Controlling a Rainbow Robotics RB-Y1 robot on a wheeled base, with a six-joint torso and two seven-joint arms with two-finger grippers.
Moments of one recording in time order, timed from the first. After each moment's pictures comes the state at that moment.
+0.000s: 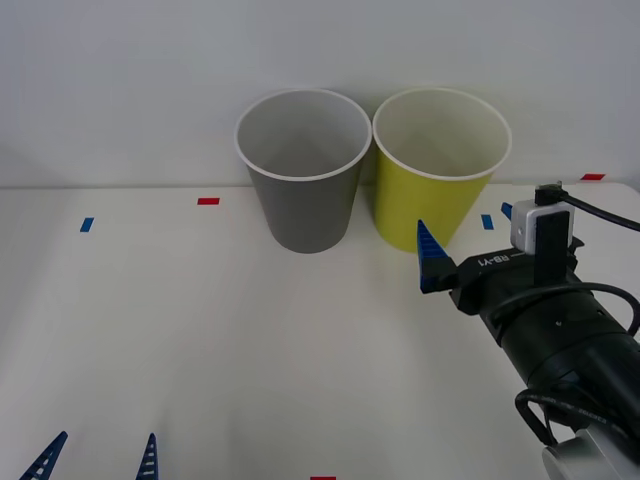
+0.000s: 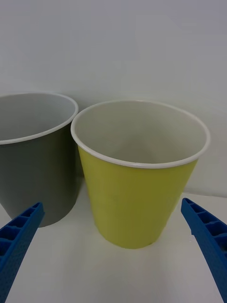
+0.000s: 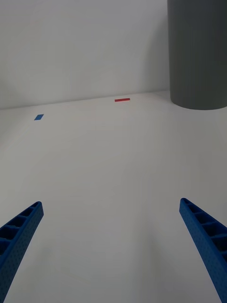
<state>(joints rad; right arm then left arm) 0.30 -0.34 0.28 -2.49 0.11 0.63 1.30 0.97 0.28 -0.22 -1.90 0.16 -0.58 -1.65</state>
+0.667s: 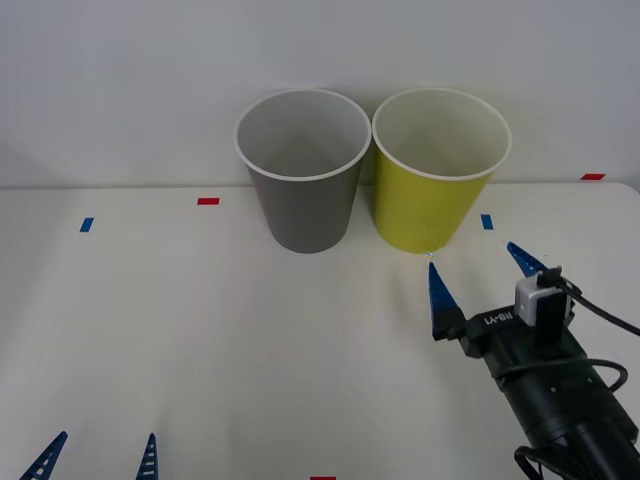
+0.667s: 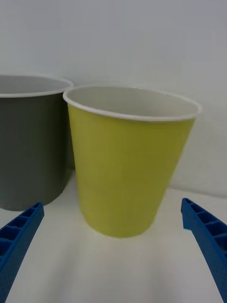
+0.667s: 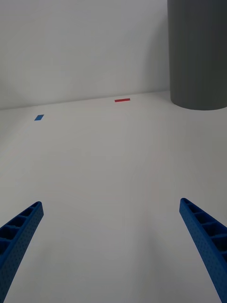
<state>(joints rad) 0.47 -0.30 0.24 -2.19 0.20 0.04 1.30 0.97 0.28 -0.22 -1.90 0.16 -0.58 -1.65</state>
